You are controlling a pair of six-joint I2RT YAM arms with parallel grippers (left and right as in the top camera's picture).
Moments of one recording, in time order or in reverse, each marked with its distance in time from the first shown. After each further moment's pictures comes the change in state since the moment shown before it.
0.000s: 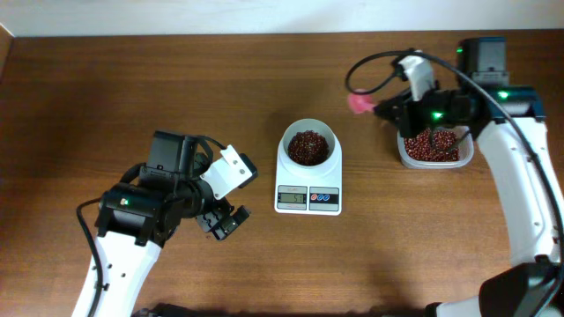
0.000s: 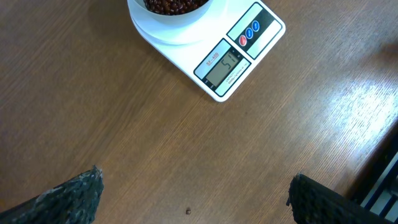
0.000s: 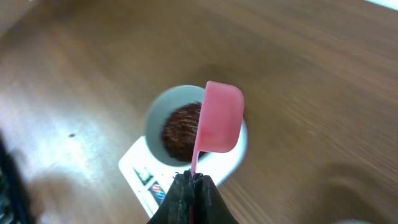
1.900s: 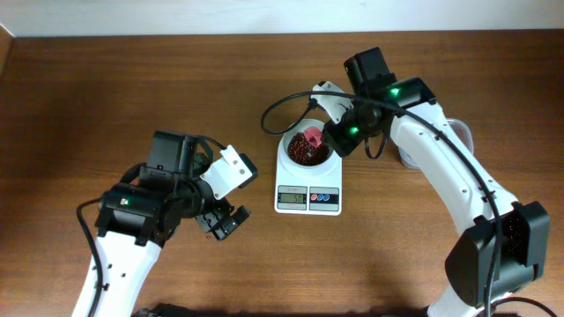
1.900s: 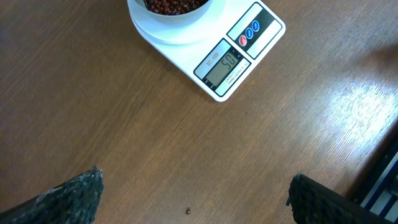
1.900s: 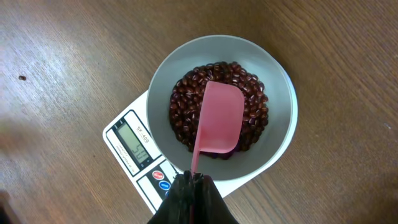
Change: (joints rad) left arm 0.000 0.000 0.000 0.000 0.000 0.000; right arm 0.337 0.192 0.079 -0.066 0.358 0.048
